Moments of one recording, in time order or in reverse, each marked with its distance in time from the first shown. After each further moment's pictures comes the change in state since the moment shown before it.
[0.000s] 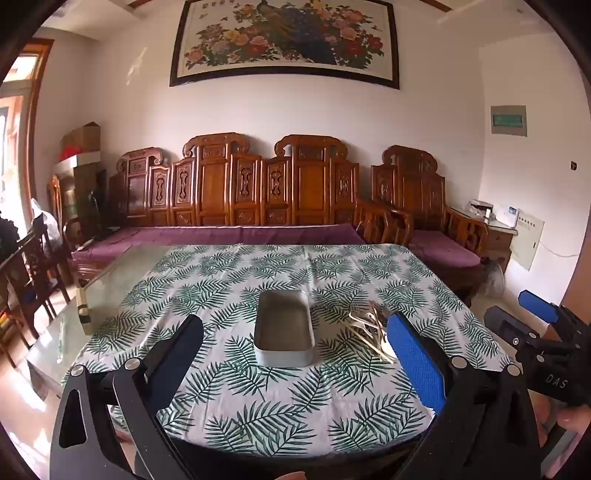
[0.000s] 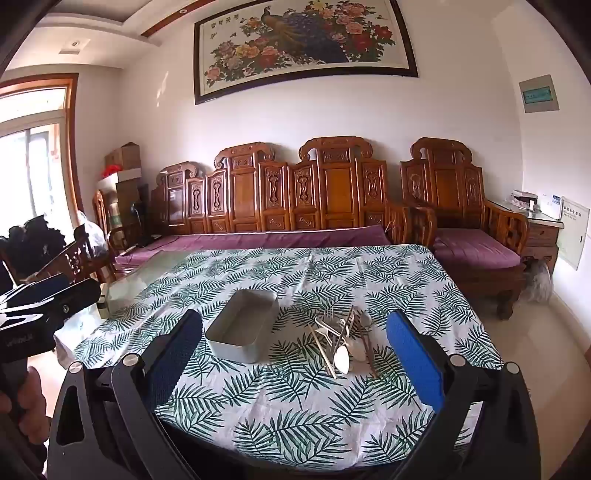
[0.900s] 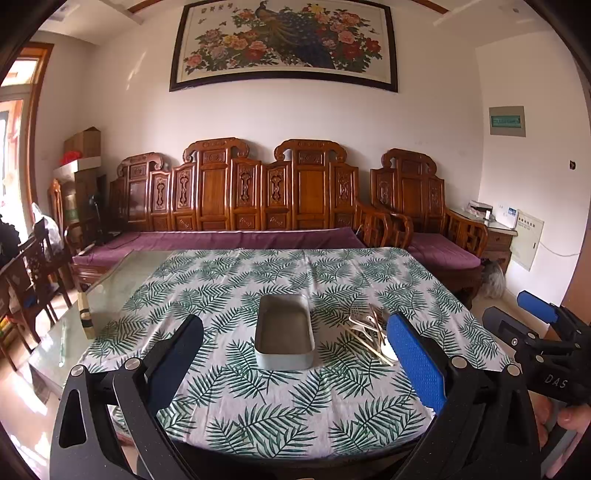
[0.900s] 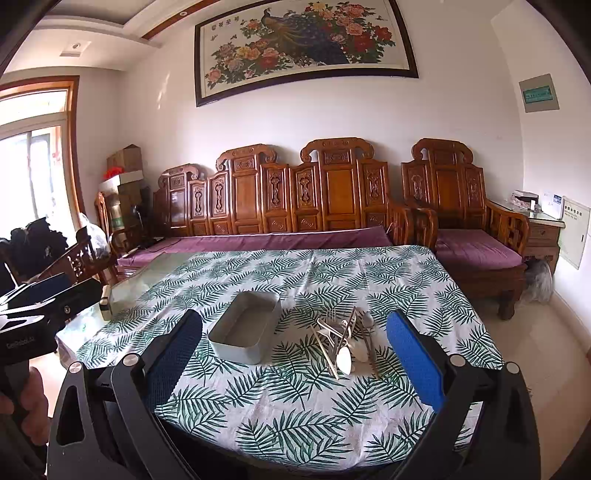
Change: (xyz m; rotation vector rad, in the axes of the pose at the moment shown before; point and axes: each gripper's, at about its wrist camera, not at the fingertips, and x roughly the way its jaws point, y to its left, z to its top) left arm -0.004 -0.003 0.004 0.006 -0.019 0.003; right arm -0.002 0.000 0.001 0.006 -0.006 0.006
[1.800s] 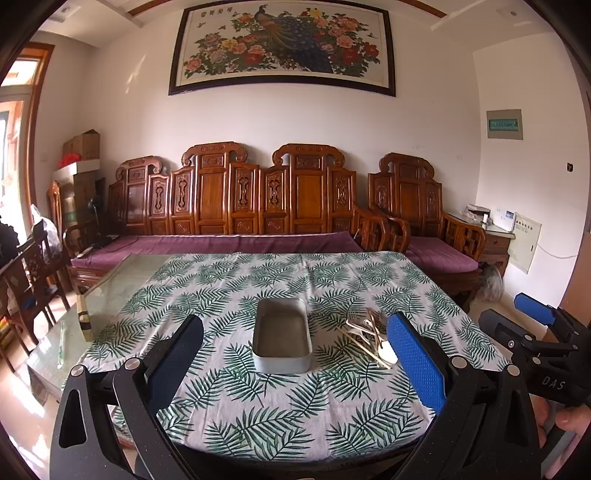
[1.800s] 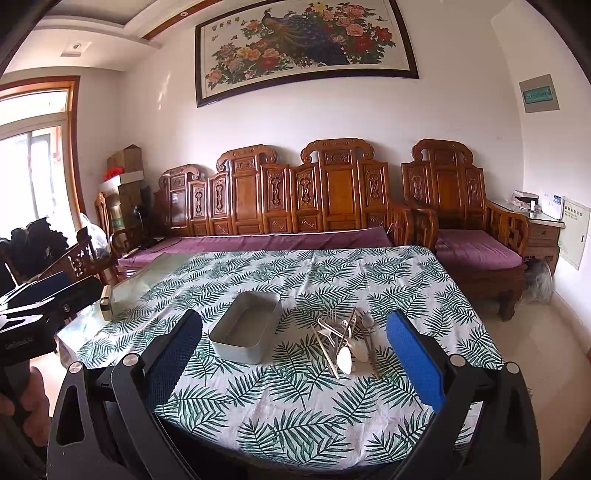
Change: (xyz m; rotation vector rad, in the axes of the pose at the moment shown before) left arm -0.005 -0.002 0.005 -0.001 -0.018 -0.007; right arm -0.003 0.005 0.001 0.000 -0.004 0.000
